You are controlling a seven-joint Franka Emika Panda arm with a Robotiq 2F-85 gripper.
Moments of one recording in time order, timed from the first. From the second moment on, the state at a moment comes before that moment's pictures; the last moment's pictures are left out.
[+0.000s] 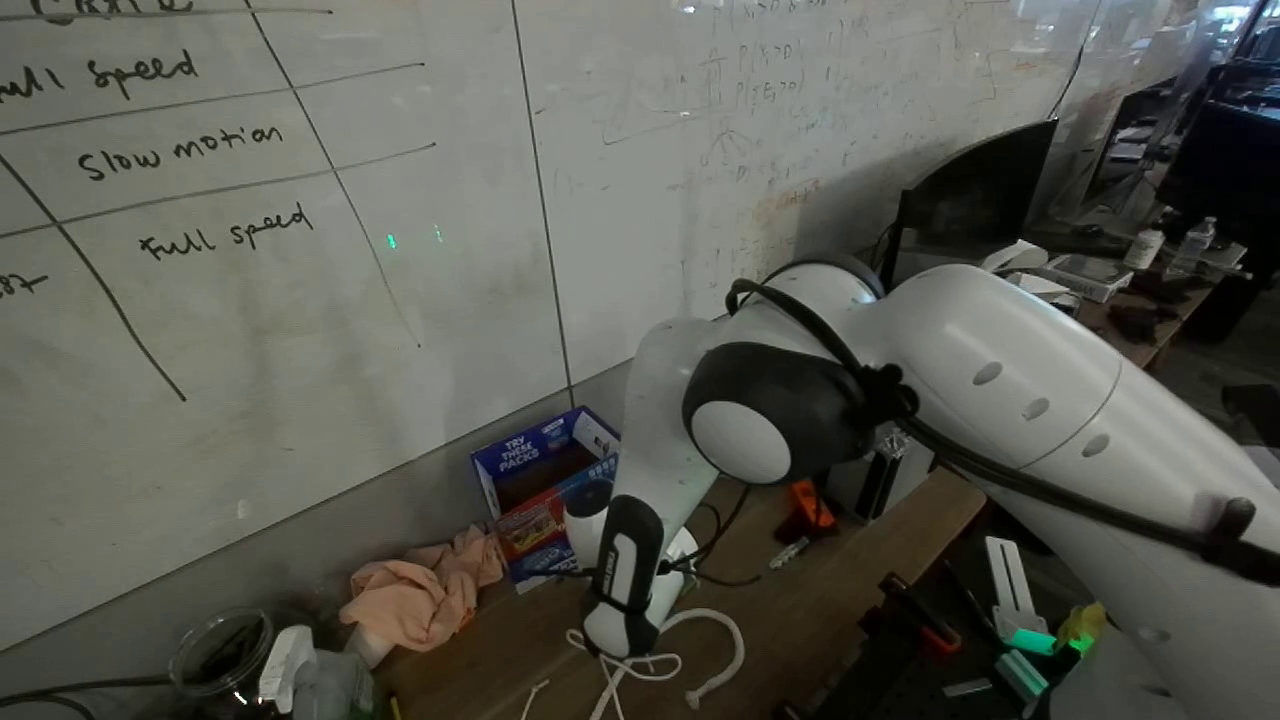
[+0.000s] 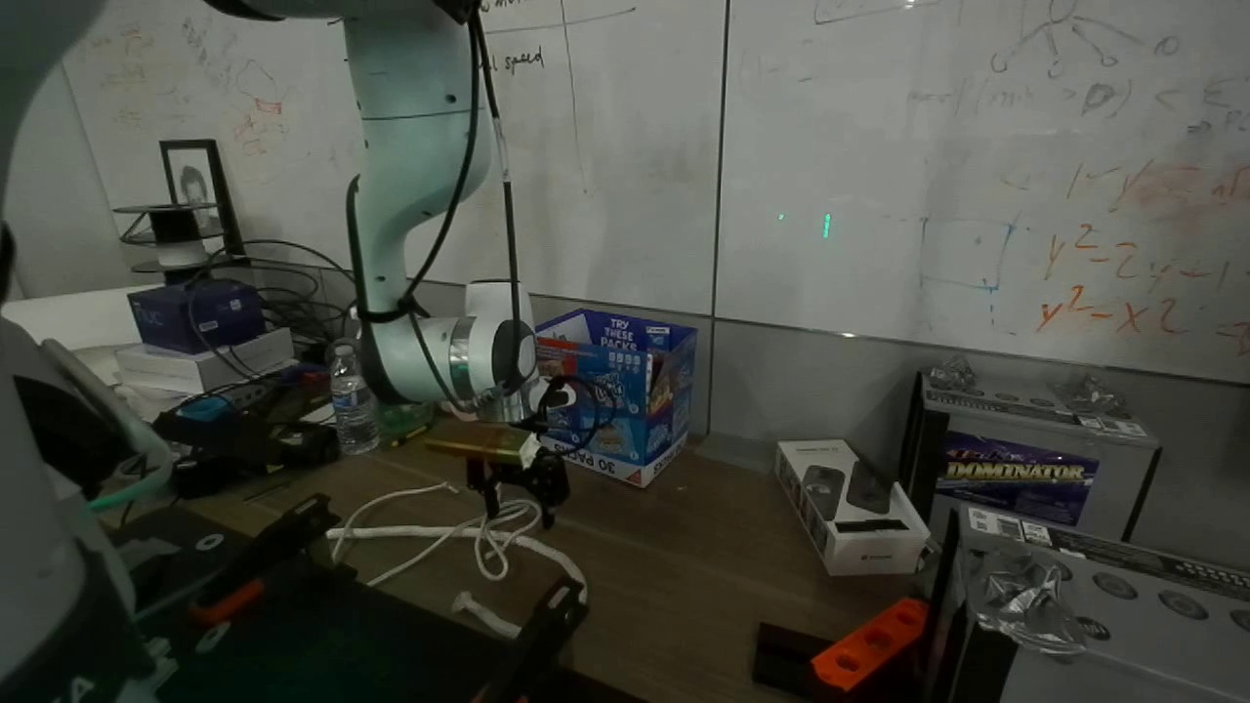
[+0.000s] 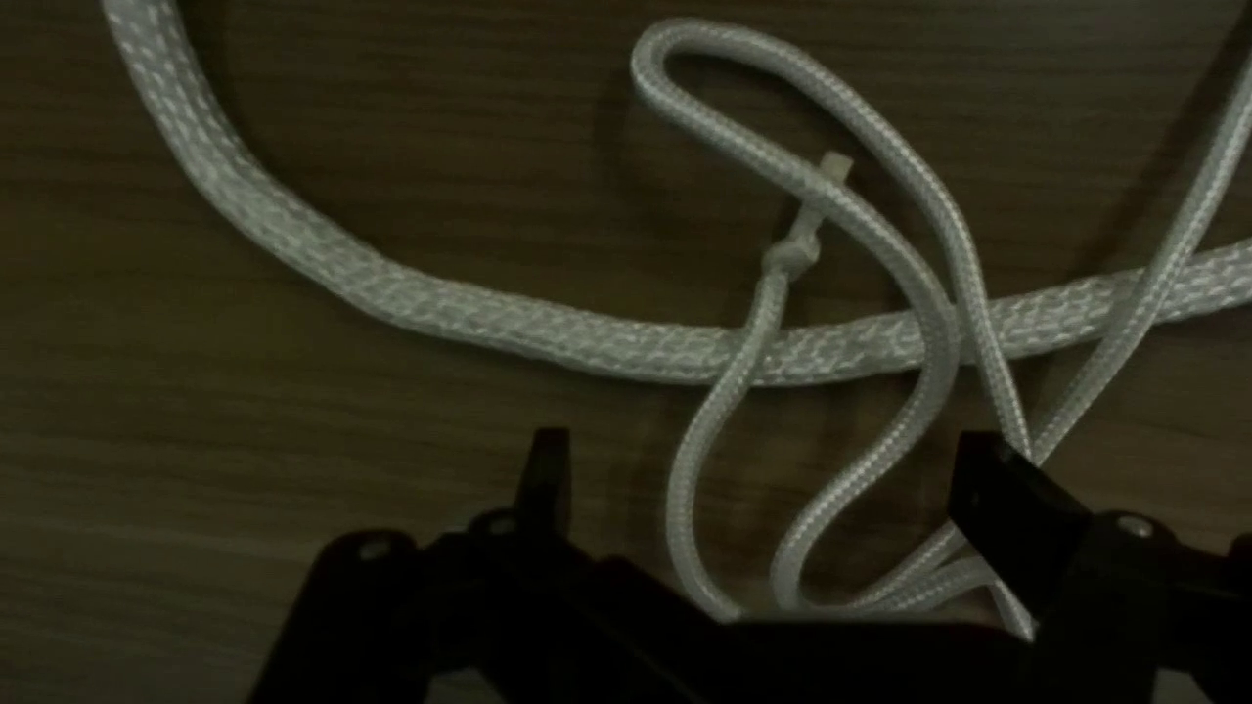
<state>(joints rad) 0.37 1.04 -0.05 -1.94 -0.06 2.90 0.29</state>
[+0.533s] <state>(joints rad) 0.34 1.05 -0.03 -1.92 -0.06 2.89 0.27</state>
